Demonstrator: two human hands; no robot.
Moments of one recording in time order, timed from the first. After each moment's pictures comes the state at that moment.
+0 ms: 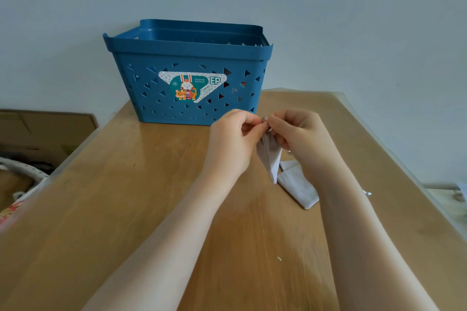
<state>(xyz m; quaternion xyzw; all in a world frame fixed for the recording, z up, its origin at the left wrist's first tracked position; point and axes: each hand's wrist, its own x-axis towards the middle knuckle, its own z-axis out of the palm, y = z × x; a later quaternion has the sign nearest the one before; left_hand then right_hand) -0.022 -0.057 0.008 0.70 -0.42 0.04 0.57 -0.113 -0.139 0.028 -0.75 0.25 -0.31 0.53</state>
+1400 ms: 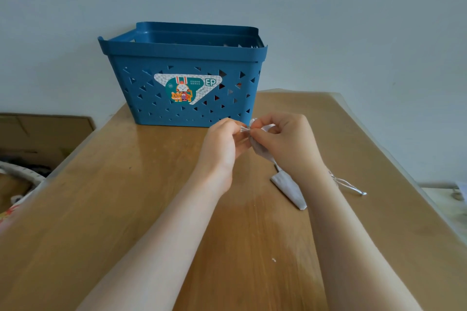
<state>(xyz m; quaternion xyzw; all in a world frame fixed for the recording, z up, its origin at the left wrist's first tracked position) -0.031 -0.057 0.016 0.53 -0.17 -0.30 0.78 -0.102 -0.140 0.015 -0.81 0.25 -0.32 0.41</state>
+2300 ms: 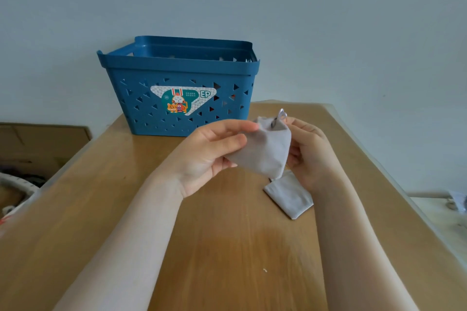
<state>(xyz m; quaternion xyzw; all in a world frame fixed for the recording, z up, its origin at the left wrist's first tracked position) -0.004 -0.030 0.023 0.47 -0.43 -0.41 0.66 -0.128 -0.173 0.014 -0.60 0.16 -0.31 0.72</state>
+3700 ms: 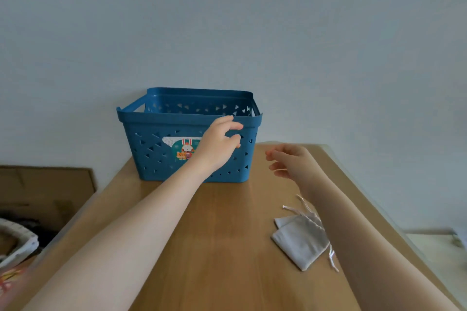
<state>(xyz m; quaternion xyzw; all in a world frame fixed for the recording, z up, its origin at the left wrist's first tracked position) 0.063 -0.097 0.074 0.73 -0.46 -0.08 0.50 -0.079 -0.204 0.052 -0.71 0.30 -0.30 0.57</state>
